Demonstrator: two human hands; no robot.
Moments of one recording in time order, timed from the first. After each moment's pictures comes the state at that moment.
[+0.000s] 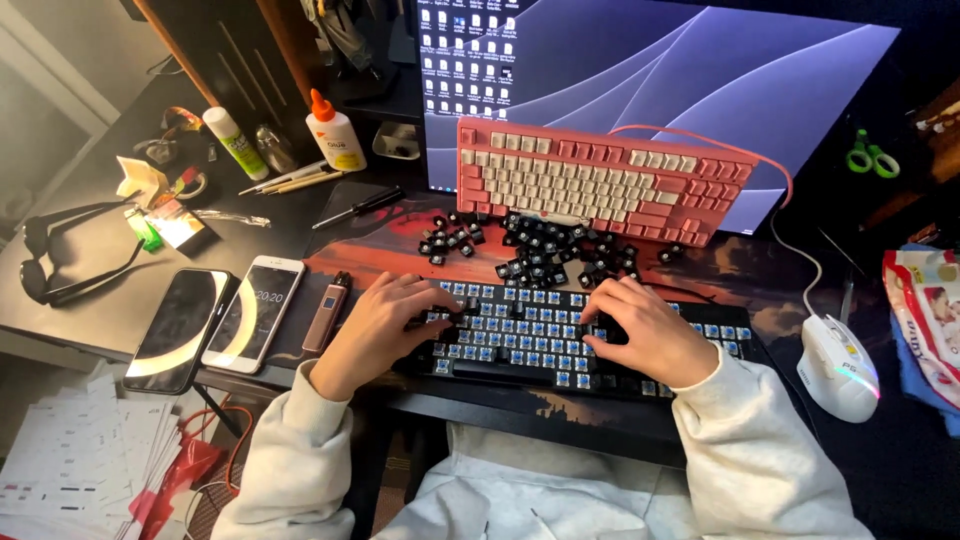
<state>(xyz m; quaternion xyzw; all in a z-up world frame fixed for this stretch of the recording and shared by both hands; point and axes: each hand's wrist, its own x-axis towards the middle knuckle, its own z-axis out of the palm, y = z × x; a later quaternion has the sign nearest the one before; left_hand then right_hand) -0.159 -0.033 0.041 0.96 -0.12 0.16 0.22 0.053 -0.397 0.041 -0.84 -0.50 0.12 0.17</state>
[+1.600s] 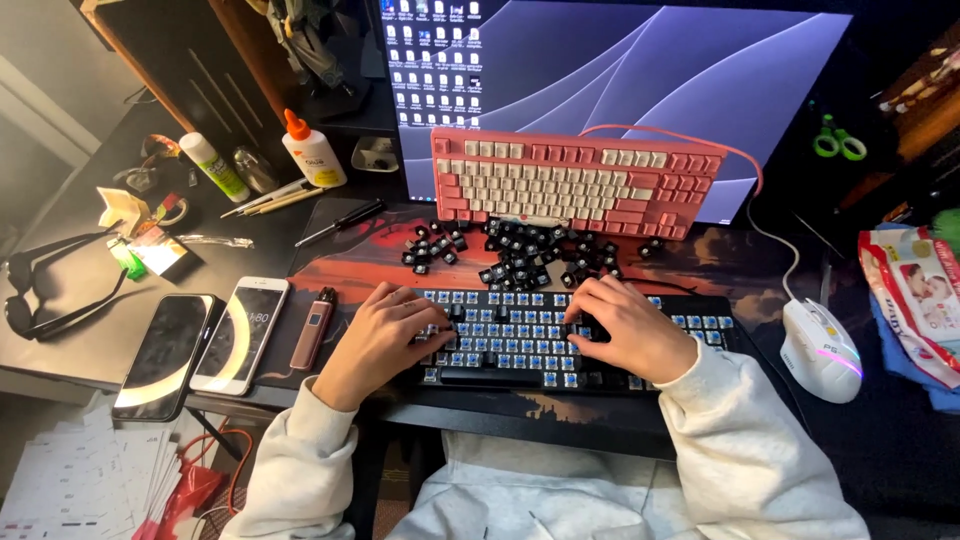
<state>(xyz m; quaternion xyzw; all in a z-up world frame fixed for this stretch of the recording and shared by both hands) -0.147 -0.042 0.028 0.94 -0.19 0.24 0.14 0.053 -0.398 0.029 -0.84 -0.51 0.10 0.17</state>
